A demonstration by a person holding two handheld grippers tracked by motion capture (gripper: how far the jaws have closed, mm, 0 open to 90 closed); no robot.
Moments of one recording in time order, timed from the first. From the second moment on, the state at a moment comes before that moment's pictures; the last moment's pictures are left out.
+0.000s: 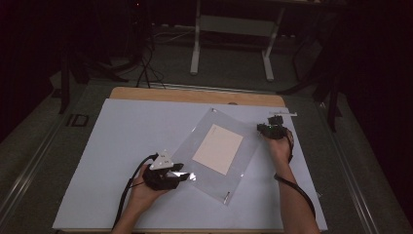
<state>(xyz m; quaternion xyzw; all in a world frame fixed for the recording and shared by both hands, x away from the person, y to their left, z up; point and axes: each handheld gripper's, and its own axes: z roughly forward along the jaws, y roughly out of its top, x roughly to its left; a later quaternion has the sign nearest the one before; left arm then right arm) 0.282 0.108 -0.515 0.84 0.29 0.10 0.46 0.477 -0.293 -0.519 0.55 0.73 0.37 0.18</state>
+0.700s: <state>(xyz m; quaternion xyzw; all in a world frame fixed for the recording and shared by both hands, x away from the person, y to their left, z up) 0.261 0.028 -0.531 0.86 0.17 0.03 0.48 0.477 -0.294 -0.520 0.56 0.72 0.38 0.17</state>
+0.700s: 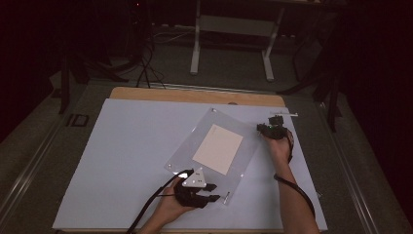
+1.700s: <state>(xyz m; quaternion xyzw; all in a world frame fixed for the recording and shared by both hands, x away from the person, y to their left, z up) 0.250 -0.017 -0.521 0.89 0.10 0.11 0.44 0.485 -0.286 -0.513 0.57 0.71 0.39 0.15</state>
